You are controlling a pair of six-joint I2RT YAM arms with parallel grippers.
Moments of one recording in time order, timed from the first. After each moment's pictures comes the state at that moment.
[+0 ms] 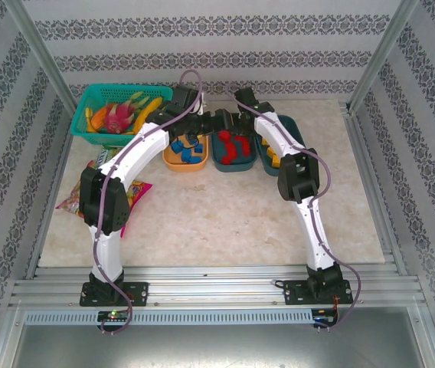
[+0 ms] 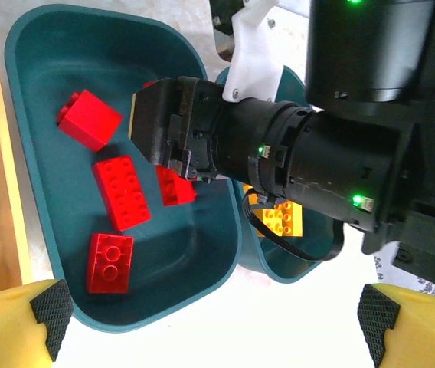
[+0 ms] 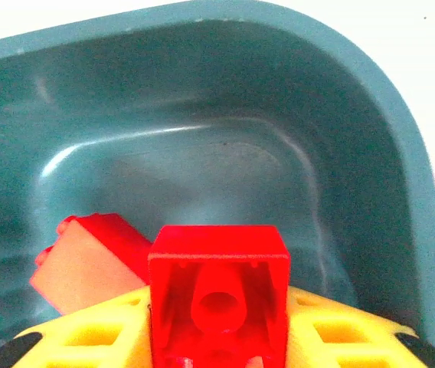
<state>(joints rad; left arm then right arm) -0.42 1.99 1.88 -0.60 0.33 -0.64 0.32 2.58 2.43 -0.89 -0.02 0.40</state>
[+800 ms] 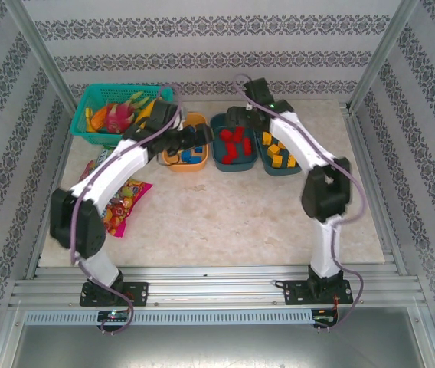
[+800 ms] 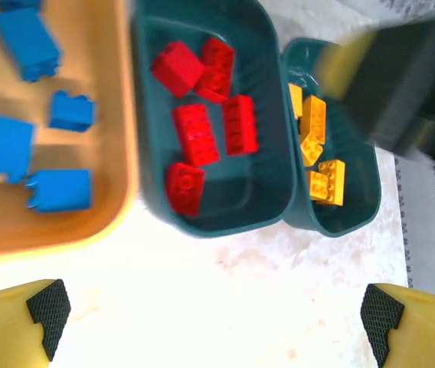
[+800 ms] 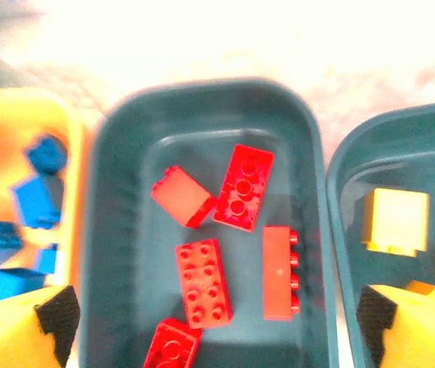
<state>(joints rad) -0.37 1.64 1.46 -0.58 0.26 -0.65 0.37 1.98 1.86 -0.69 0.06 0.38</state>
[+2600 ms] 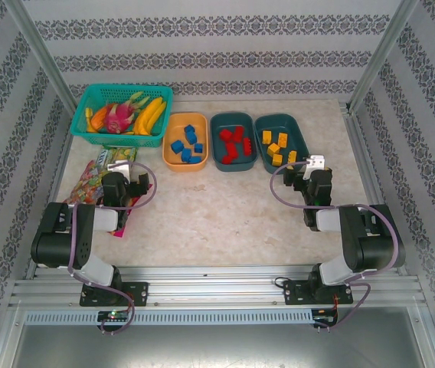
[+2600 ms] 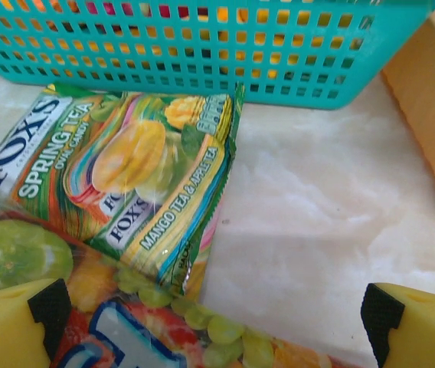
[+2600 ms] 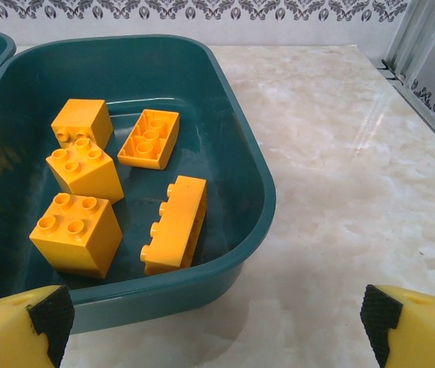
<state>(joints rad) 0.00 1.55 0.39 0.71 -0.11 -0.06 0.02 1.51 0.37 0.80 0.09 0.03</state>
